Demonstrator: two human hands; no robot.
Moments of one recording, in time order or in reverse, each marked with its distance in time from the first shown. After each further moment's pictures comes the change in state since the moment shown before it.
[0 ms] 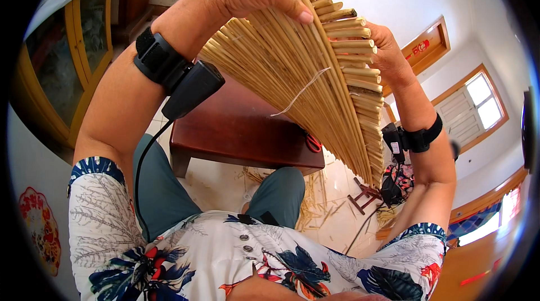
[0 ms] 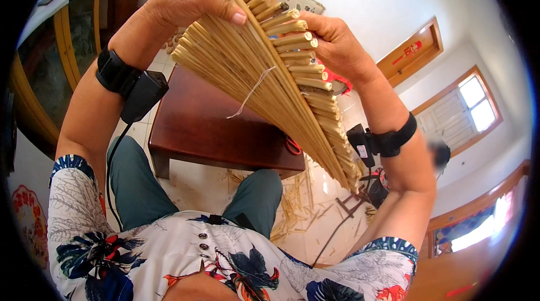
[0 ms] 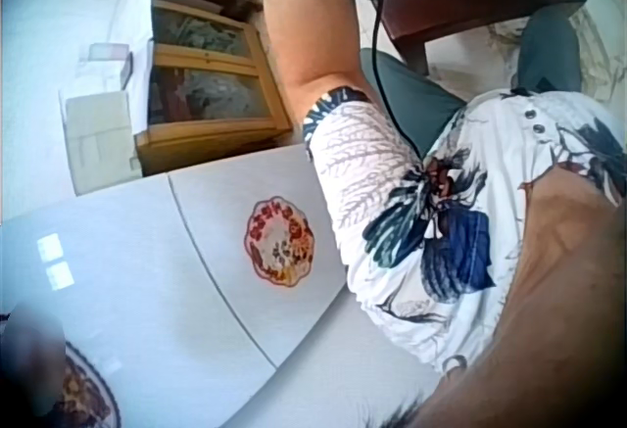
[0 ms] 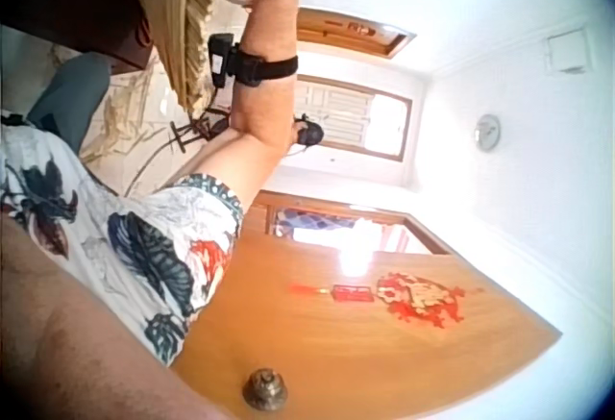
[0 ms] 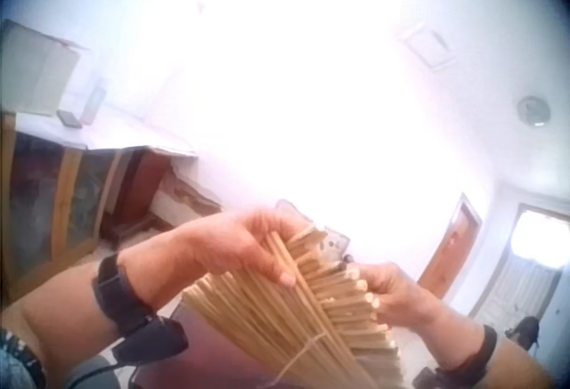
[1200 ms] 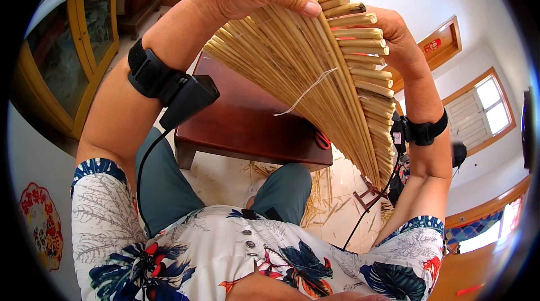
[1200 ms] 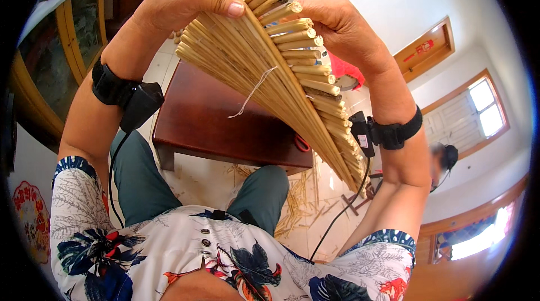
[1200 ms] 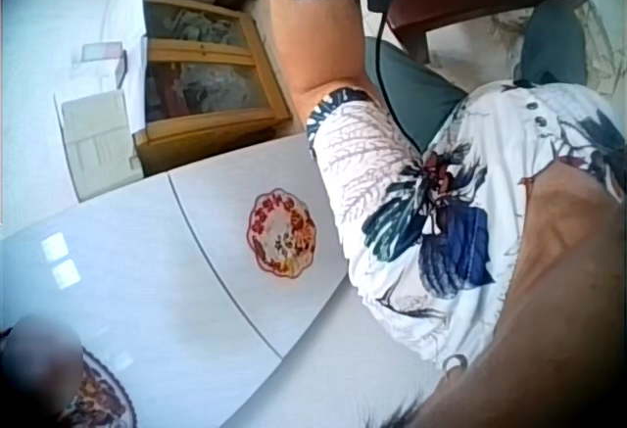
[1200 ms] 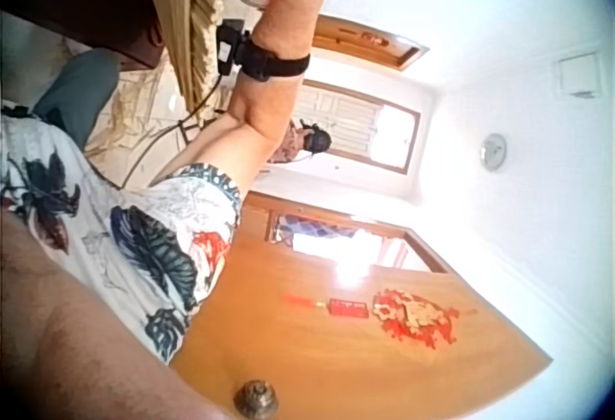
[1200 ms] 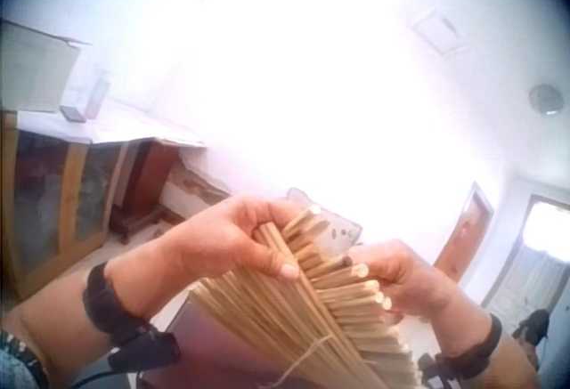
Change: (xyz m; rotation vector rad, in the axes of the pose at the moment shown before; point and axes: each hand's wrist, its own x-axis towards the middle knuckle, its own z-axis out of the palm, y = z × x) left_hand -0.023 0.035 0.036 0.051 0.379 -0.045; right_hand 0.028 -0.033 0.001 -0.362 -0.113 -0.257
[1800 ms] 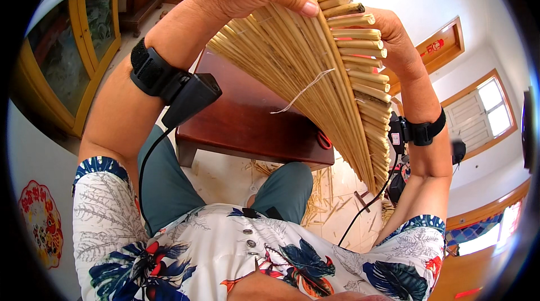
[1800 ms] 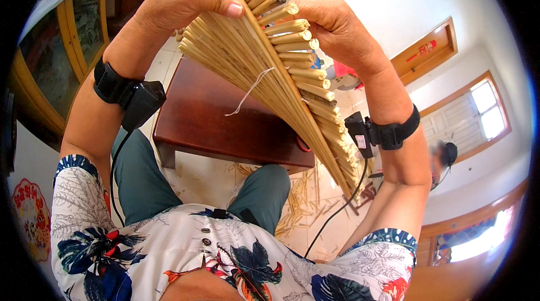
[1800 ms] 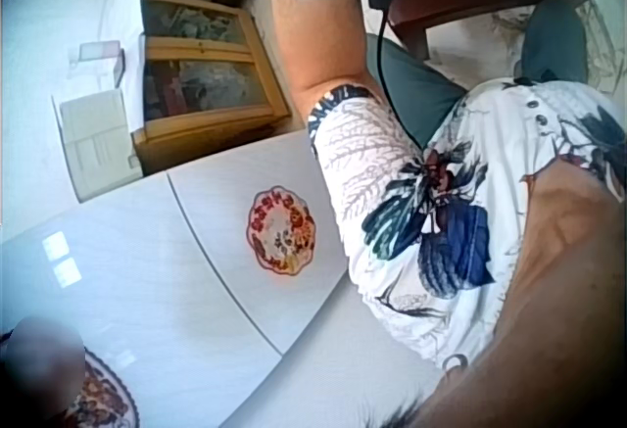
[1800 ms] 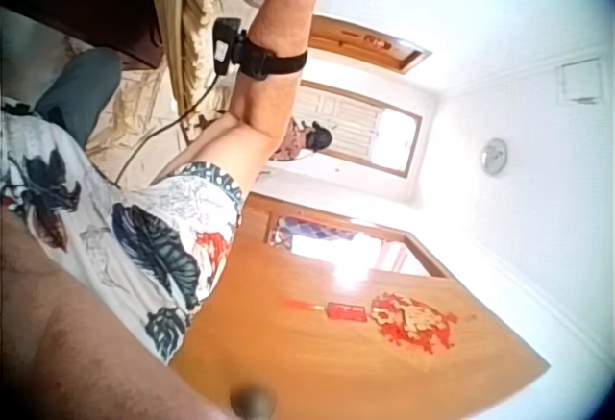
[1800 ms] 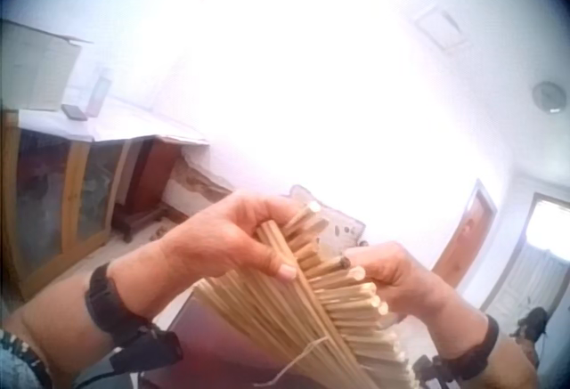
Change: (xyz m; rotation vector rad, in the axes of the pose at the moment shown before) left_hand 0.005 -0.012 0.010 0.012 -0.055 0.103; right_hand -0.016 0.003 0.007 0.118 0.017 -0.043
